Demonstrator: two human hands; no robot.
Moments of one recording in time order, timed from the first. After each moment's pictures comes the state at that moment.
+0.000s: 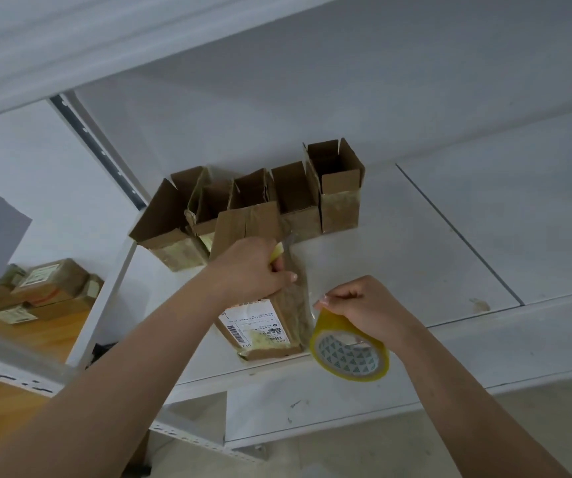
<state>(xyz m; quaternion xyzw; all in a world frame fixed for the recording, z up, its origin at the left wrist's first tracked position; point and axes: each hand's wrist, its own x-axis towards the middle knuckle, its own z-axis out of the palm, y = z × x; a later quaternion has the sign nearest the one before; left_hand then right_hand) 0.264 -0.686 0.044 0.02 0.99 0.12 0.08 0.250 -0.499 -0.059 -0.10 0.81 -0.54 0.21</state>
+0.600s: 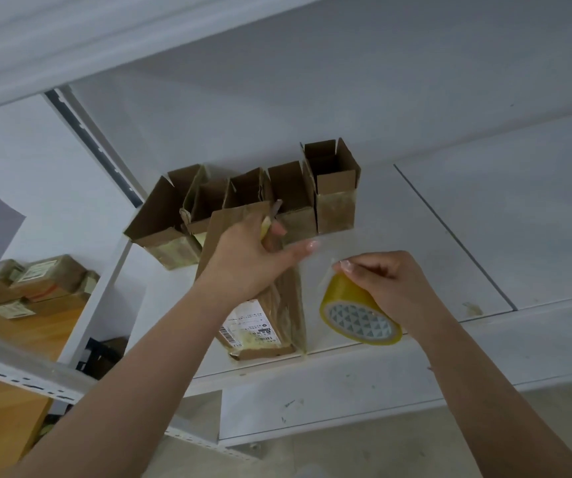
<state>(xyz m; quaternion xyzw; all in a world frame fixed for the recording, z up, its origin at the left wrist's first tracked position) 0.272 -0.661 0.050 -0.04 0.96 0.28 -0.07 0.246 -0.462 -0.028 -0.13 0.76 -0.63 0.07</state>
